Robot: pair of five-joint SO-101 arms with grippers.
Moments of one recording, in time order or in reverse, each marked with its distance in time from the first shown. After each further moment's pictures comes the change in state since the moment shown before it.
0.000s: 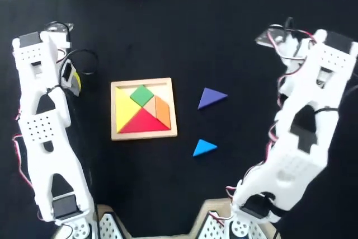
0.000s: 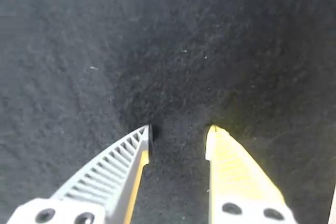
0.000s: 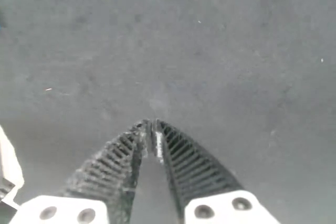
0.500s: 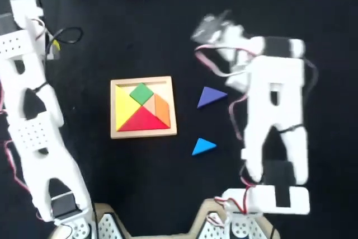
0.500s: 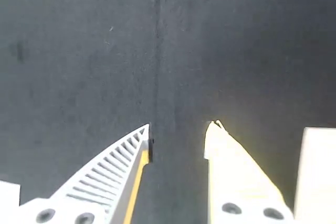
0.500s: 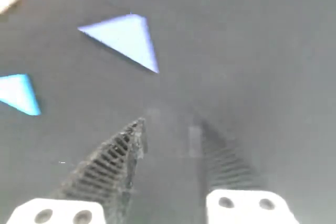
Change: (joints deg) left arm -1.9 -17.2 -9.3 5.3 9.6; right arm -25.1 -23.9 23.3 -15.1 -9.1
